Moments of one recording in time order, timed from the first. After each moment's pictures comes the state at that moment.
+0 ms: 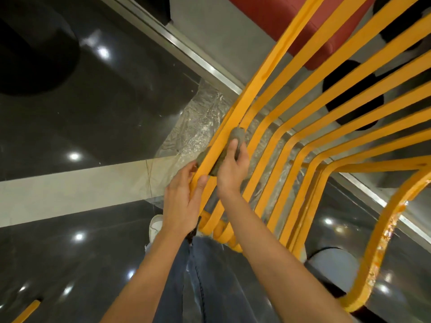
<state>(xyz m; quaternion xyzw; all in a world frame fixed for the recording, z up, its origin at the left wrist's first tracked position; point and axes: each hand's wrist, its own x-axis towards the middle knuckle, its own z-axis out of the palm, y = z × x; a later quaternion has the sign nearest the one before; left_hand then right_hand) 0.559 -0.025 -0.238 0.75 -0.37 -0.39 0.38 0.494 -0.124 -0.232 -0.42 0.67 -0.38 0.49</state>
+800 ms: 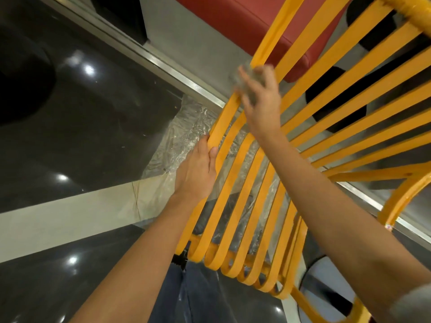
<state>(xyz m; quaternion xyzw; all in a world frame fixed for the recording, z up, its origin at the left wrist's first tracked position) 0.548 -0.172 -0.239 0.74 -0.52 -0.35 0.23 0.440 -0.330 -0.209 -0.84 0.45 -0.29 0.09</state>
